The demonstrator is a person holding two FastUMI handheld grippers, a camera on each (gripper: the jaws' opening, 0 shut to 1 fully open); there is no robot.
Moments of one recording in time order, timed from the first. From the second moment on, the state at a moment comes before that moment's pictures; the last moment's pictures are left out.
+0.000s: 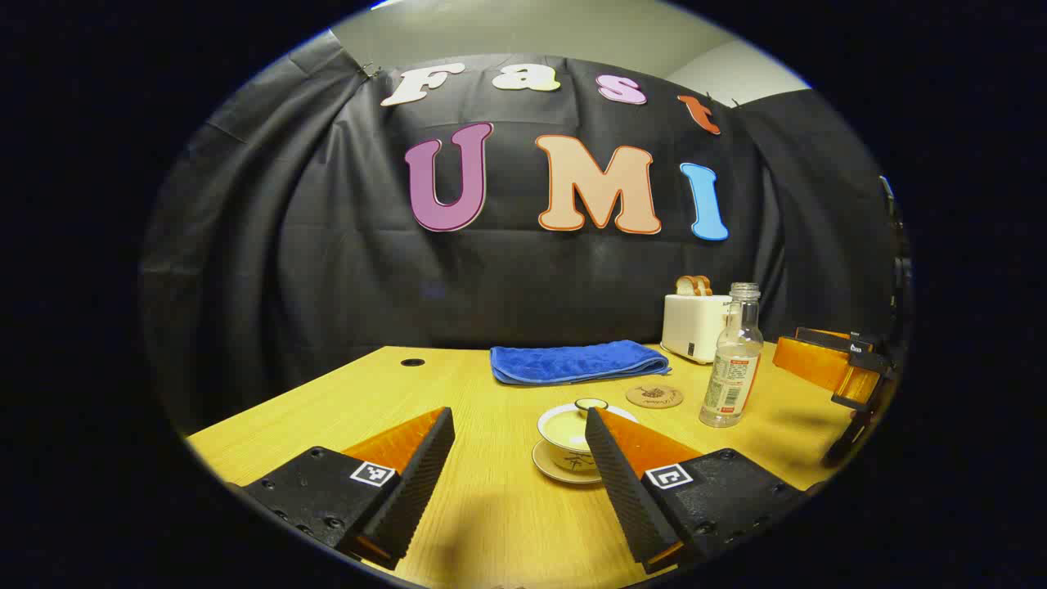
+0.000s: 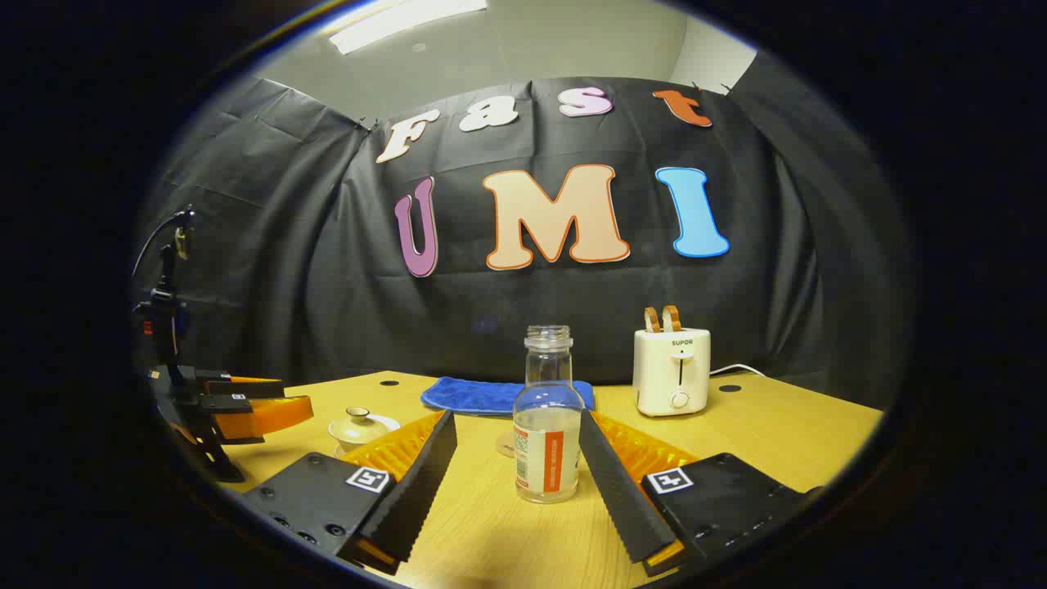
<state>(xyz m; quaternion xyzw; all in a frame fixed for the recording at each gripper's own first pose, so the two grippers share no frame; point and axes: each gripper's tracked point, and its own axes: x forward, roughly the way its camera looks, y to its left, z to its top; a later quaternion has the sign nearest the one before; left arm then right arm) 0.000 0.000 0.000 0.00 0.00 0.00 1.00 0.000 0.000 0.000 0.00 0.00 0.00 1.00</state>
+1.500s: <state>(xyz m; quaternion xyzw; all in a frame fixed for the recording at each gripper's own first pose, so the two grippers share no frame) 0.008 -0.016 0.003 0.01 -0.01 -0.04 1.00 -0.003 -0.001 -0.018 -0.01 0.03 -0.01 1.00</state>
